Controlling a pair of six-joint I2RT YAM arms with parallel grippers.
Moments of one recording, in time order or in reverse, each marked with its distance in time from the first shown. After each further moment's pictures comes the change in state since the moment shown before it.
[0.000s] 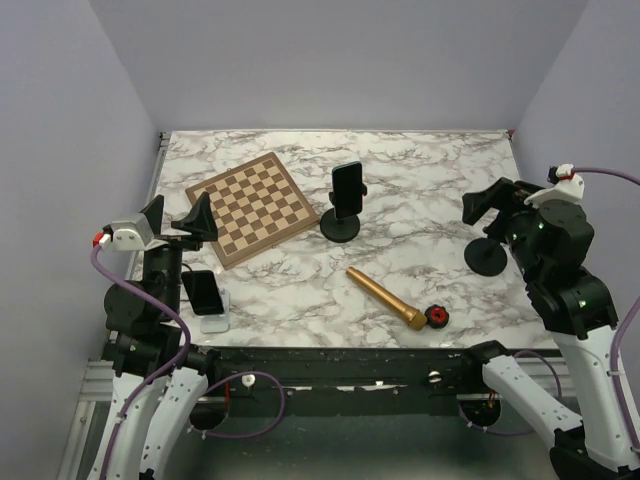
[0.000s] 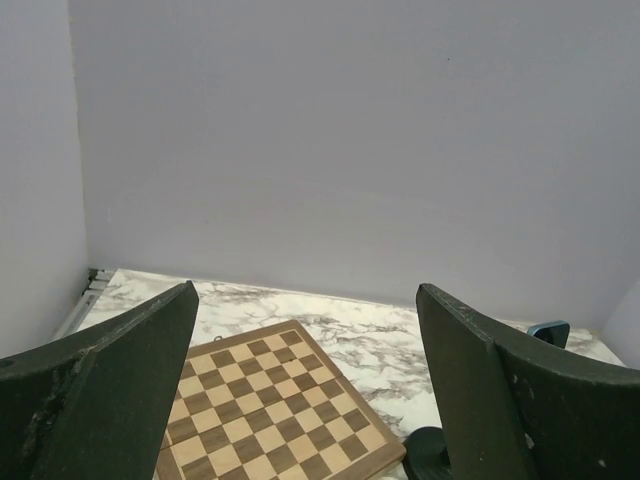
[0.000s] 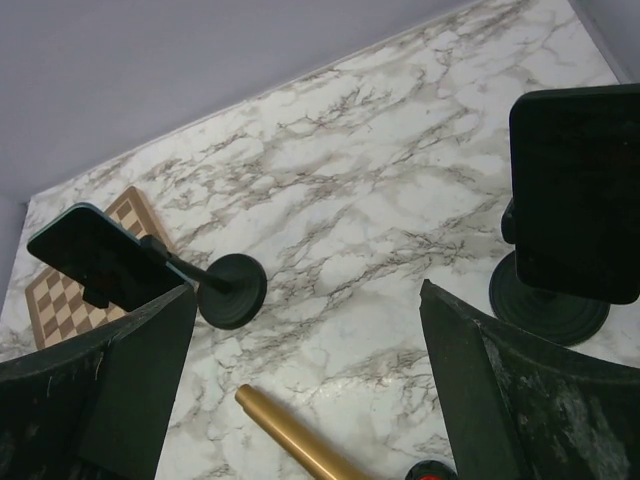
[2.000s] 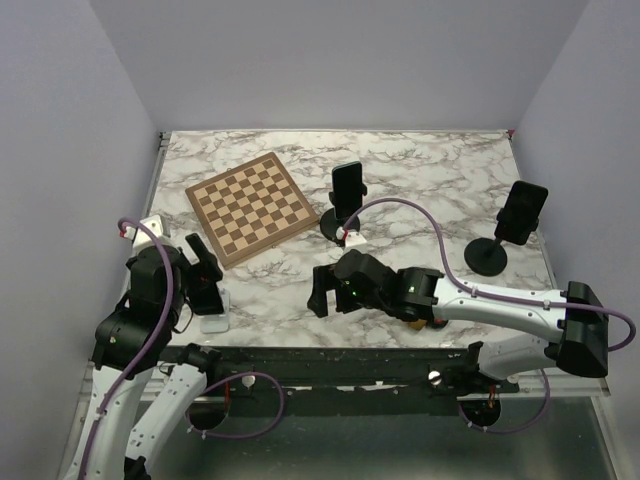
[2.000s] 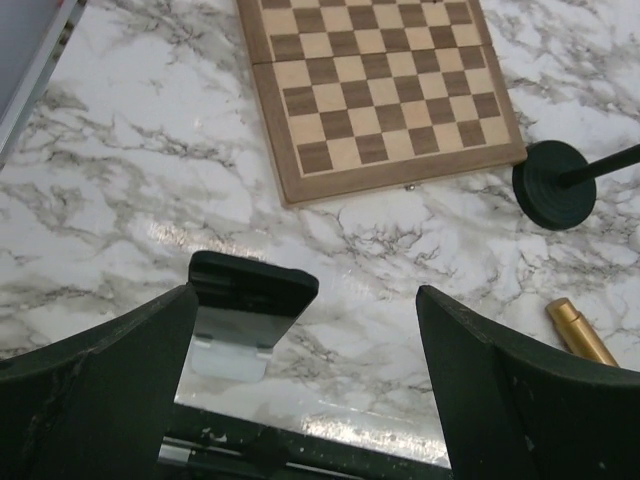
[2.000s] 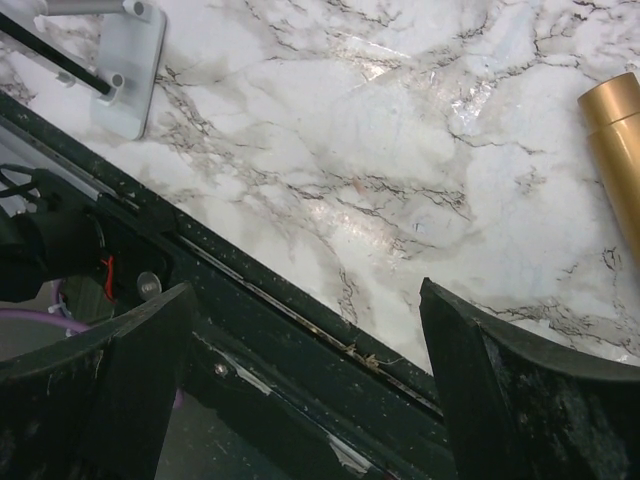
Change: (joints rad) left arm -0.062 0.135 0.255 -1.056 -0.163 -0.345; right arm 0.926 0.583 -0.193 0.272 -0.055 0.328
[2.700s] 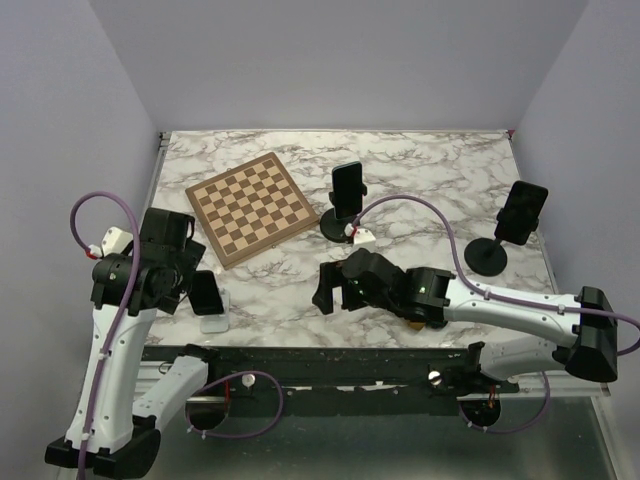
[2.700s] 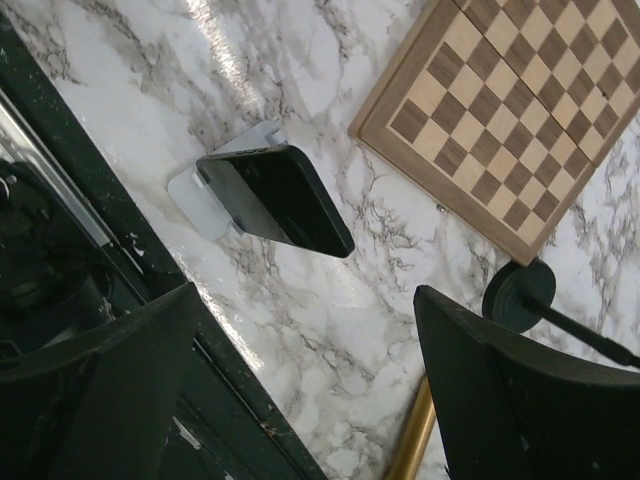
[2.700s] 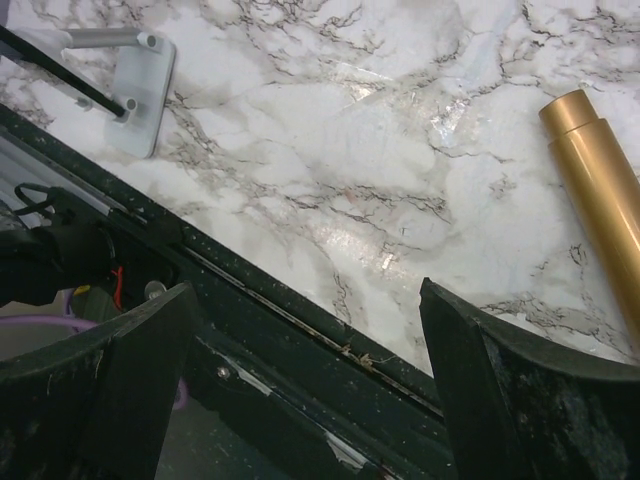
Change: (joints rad) left arm 0.090 0.365 0.340 -0.517 -0.059 -0.793; right arm 0.000 -0.059 0.000 -0.033 0.045 0.002
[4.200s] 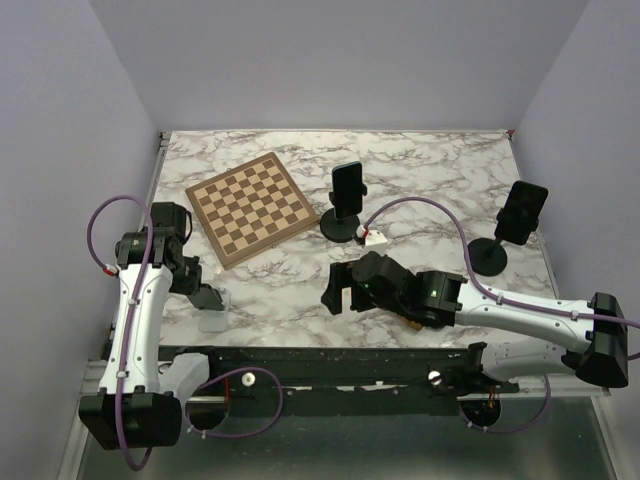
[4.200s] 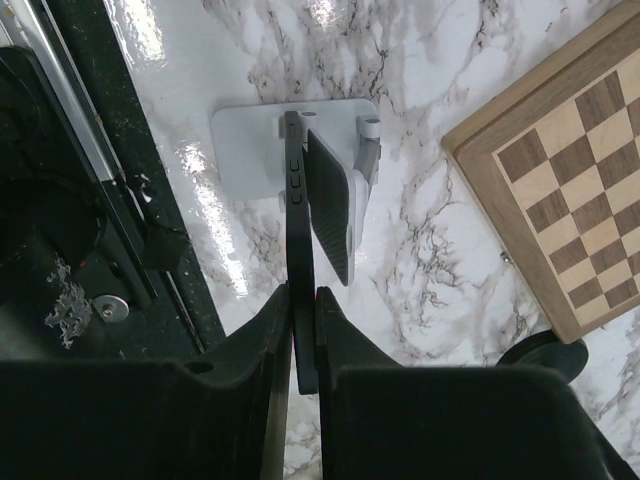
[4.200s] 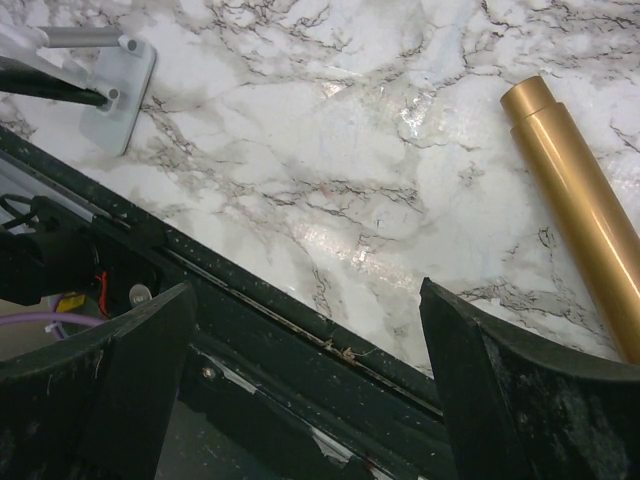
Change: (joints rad) left arm 0.253 0.124 -0.225 0.089 0.187 -0.093; right arm 0.000 -0.072 -0.046 -0.025 0.043 0.027
